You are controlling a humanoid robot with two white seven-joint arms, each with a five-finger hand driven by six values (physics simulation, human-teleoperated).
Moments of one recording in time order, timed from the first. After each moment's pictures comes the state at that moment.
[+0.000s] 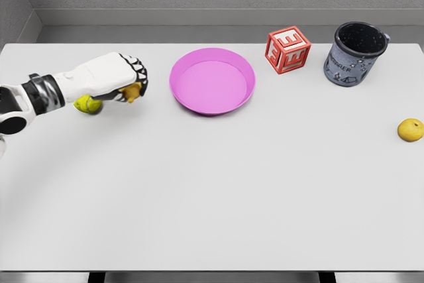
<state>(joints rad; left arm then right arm) -0.62 0.64 -0.53 -1.36 -0.69 -0.61 -0.29 0.03 0.00 -0.03 0.06 0.15 -0.27 -0.03</state>
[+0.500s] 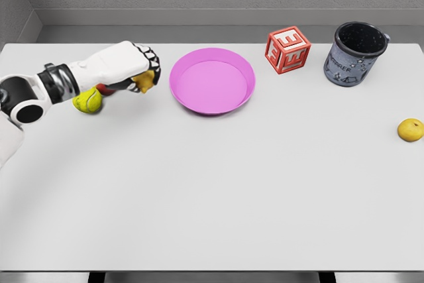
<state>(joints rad) -0.68 0.55 -0.53 -1.28 -0.70 -0.61 -0.29 0.03 0.00 -0.03 0.06 0.15 -0.27 -0.03</state>
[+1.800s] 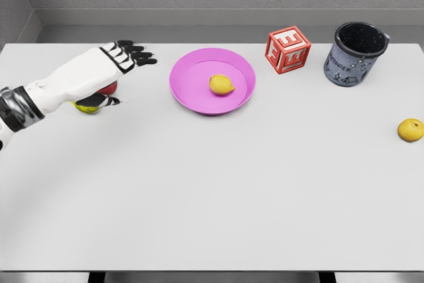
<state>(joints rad) -0.39 0.65 -0.26 -1.58 -0.59 -0.61 -0.28 0.03 0.00 -0.03 0.06 0.15 -0.27 -0.03</state>
